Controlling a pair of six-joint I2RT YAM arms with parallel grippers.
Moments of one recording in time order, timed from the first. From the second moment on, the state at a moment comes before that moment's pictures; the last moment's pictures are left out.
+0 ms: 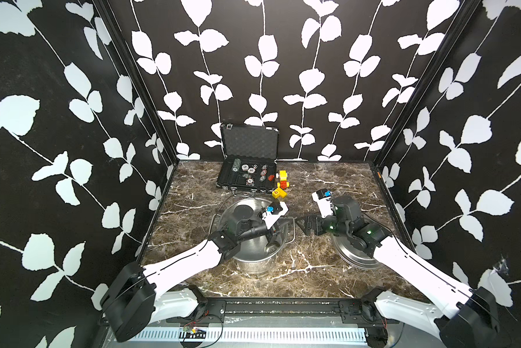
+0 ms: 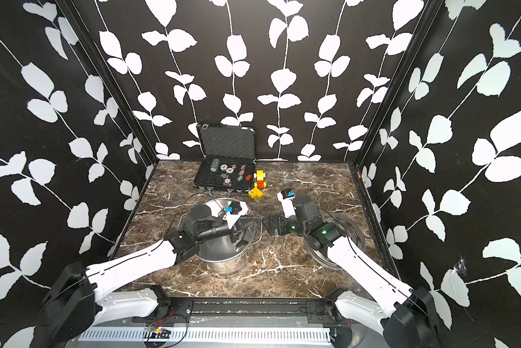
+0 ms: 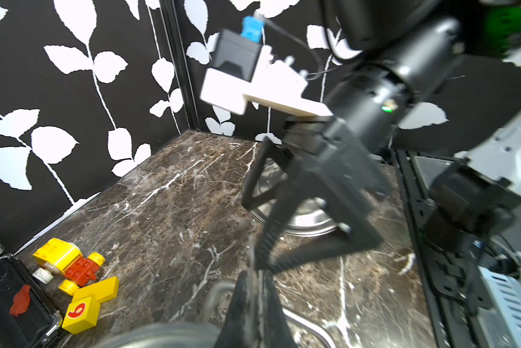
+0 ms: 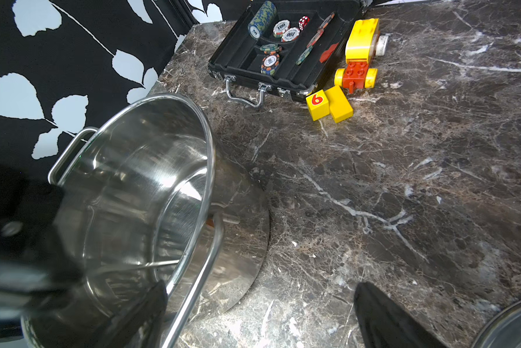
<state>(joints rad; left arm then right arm) -0.82 1.15 0.66 0.32 0.42 0.14 0.59 1.09 0.83 -0.36 -0.27 0.32</state>
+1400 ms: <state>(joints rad) -0.63 0.84 0.46 0.20 -0.31 0.05 0.60 1.09 0.83 -0.35 -0.28 0.32</state>
